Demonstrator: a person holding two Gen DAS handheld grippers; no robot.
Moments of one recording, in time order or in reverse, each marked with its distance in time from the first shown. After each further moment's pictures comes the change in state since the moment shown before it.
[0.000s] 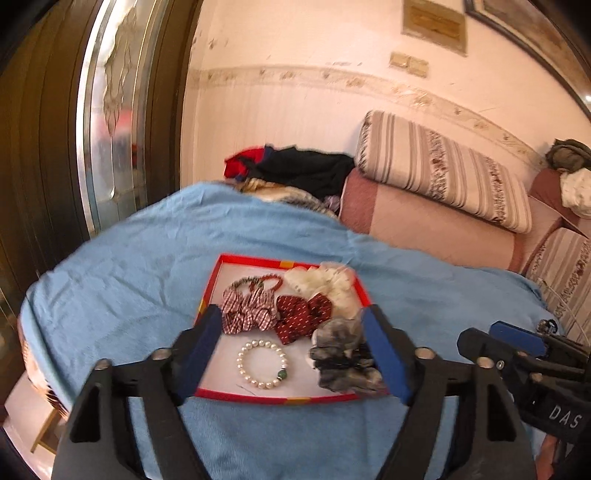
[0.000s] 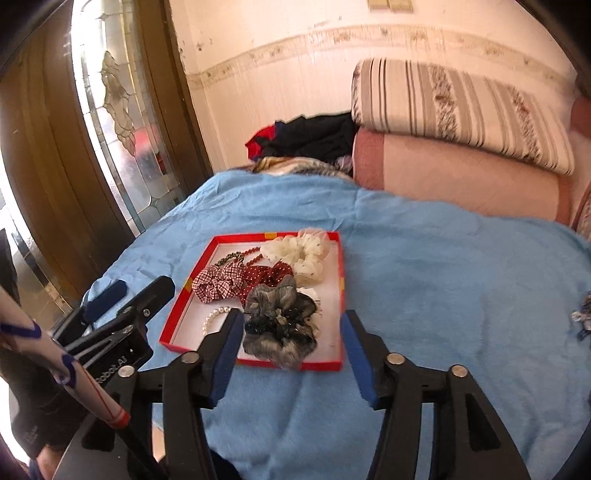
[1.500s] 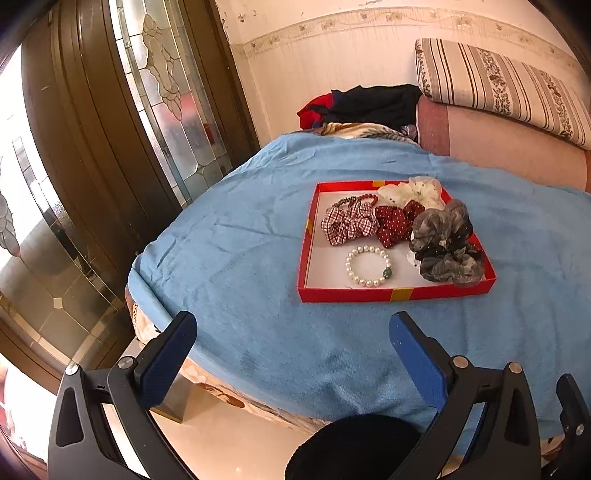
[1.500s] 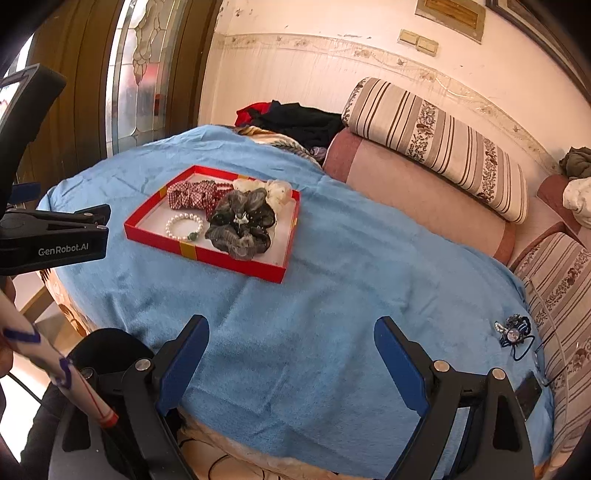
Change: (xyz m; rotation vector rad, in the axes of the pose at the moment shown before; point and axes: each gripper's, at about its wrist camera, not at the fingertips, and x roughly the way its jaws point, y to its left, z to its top) left arm -0.033 0.009 -0.052 0.143 0.235 0.410; right arm -0.047 0.018 -0.100 -0.291 0.042 -0.256
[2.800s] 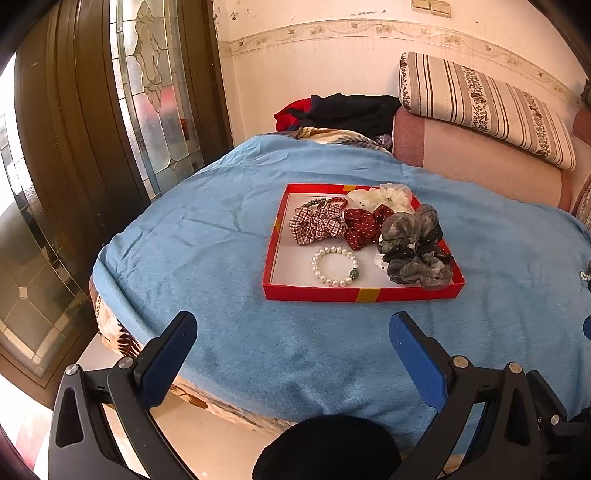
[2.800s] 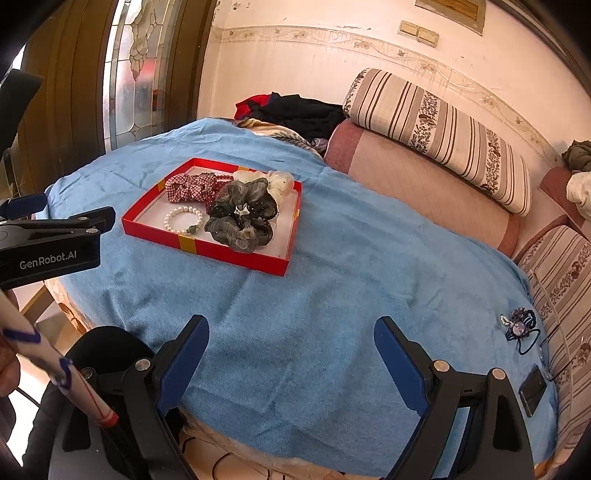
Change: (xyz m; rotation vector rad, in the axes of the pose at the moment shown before) left arm 0.002 0.003 -0.007 -0.054 -0.025 -0.156; right arm 0.009 0.004 0.000 0.015 0.023 0.005
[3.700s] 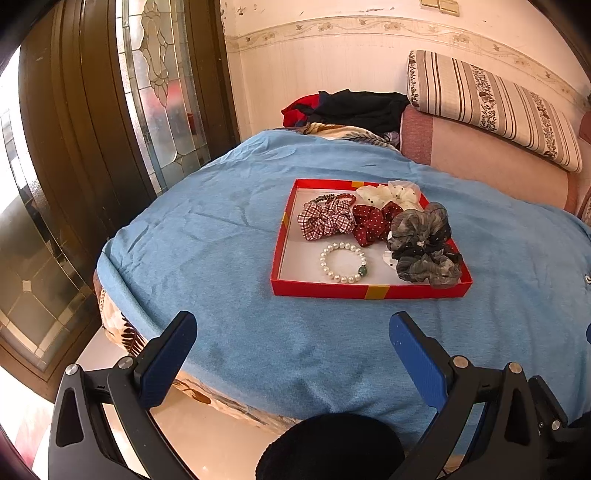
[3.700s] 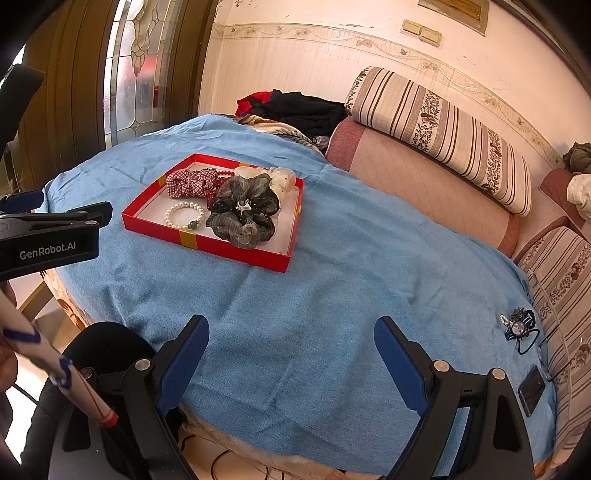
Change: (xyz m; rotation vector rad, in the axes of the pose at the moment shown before) left arm 0.003 0.005 -0.002 -0.015 0.016 0.021; right arm 0.001 0.001 -0.002 -0.003 0.011 0.000
